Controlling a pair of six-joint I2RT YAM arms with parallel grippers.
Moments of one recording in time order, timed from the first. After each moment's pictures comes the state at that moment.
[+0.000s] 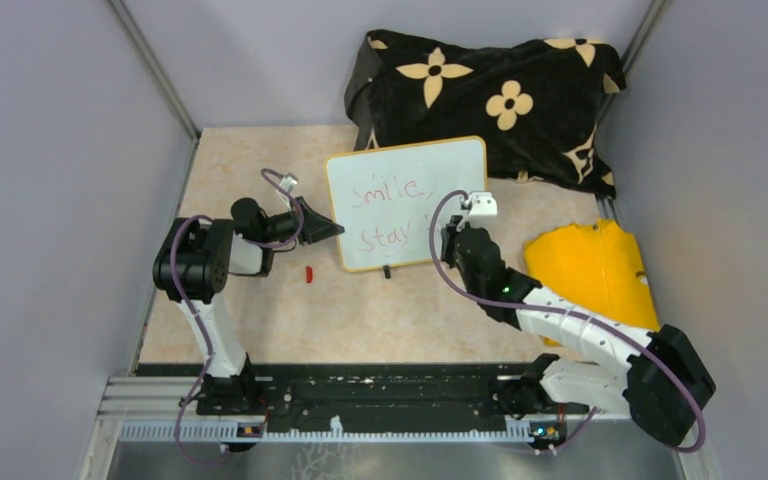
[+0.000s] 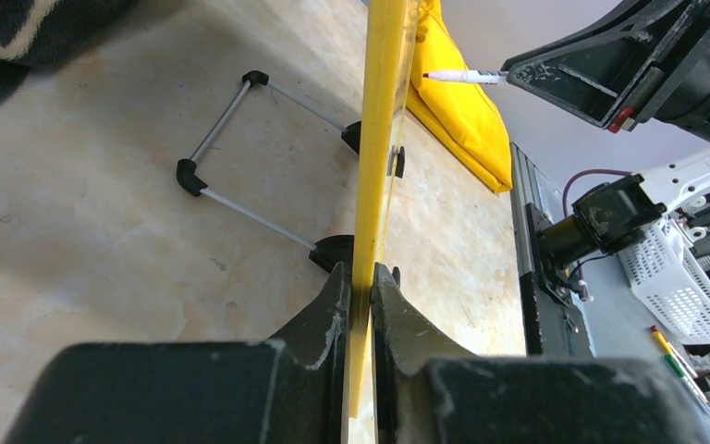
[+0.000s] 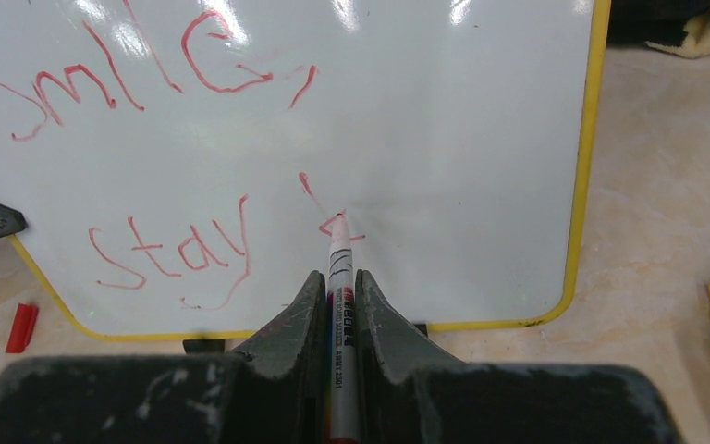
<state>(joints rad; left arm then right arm) -0.08 1.96 0.69 1.33 1.18 -0.71 0.76 1.07 0.58 0.16 0.55 0.38</state>
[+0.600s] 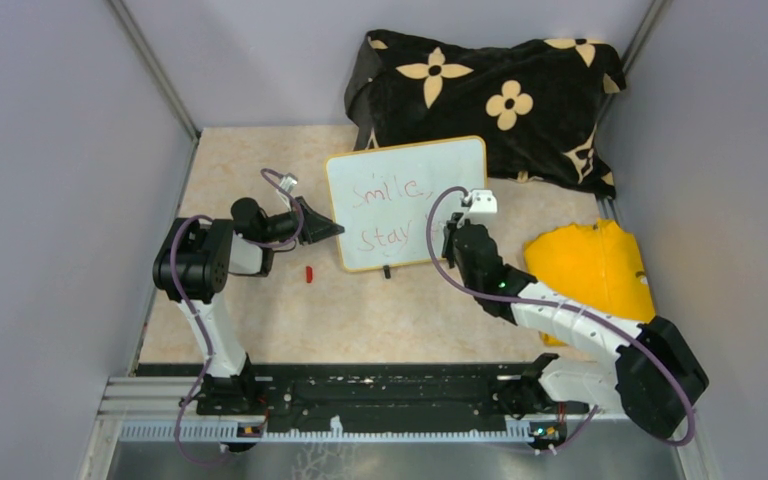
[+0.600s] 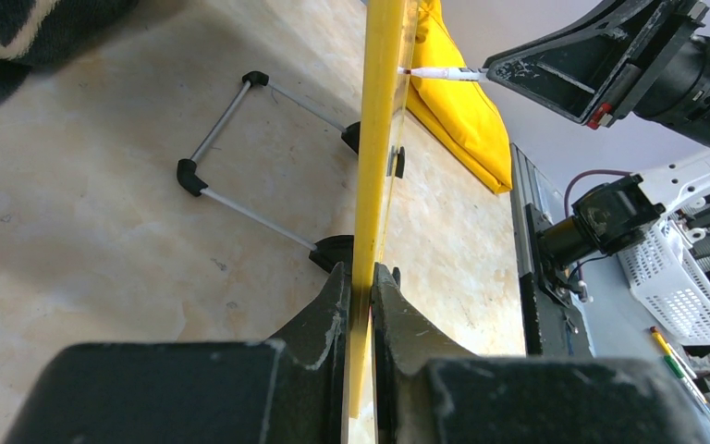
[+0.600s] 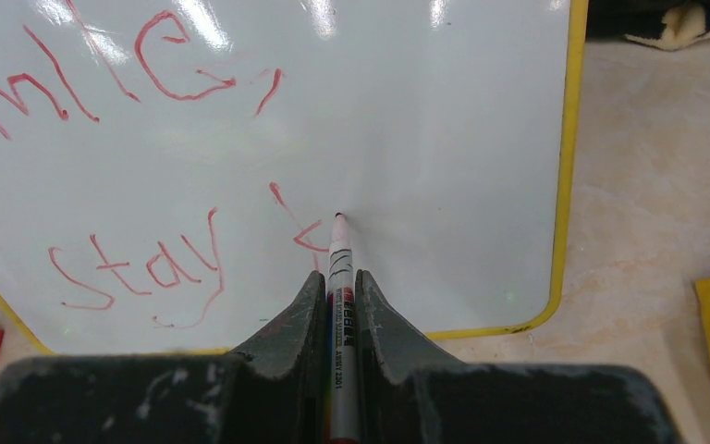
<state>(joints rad) -0.08 1.96 0.69 1.33 1.18 -0.71 0.72 1.13 0.60 0.19 0.56 0.38</state>
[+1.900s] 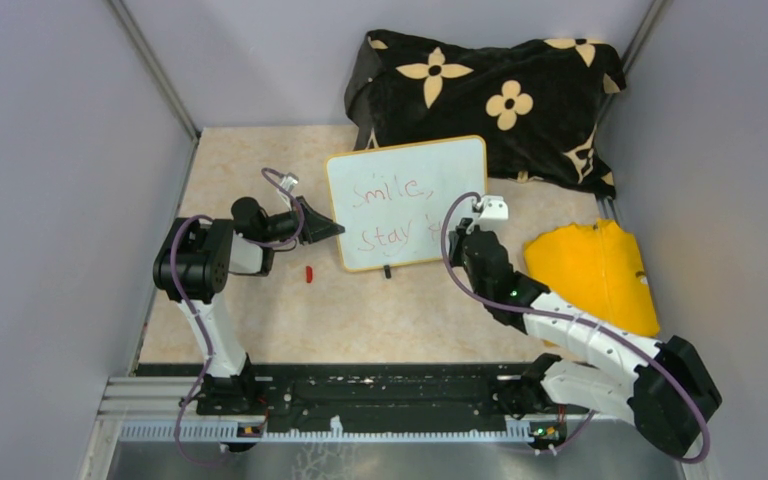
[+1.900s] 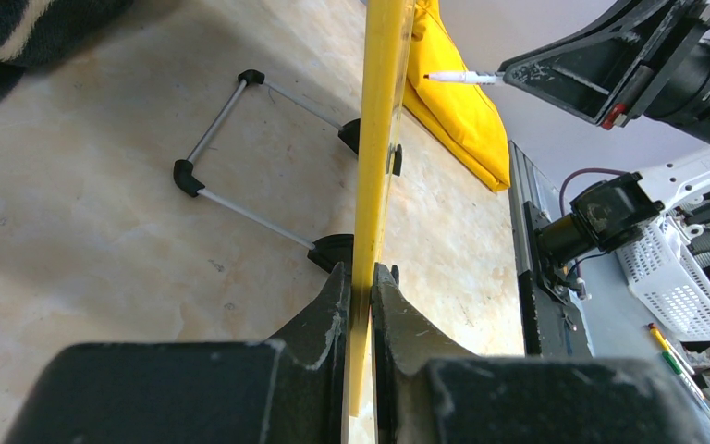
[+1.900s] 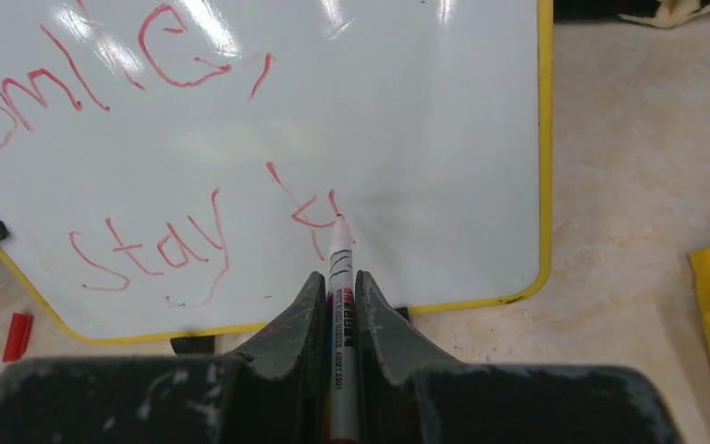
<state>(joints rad) -0.09 1.96 0.70 1.32 1.19 -0.71 0.72 1.02 0.55 0.13 0.55 0.43</state>
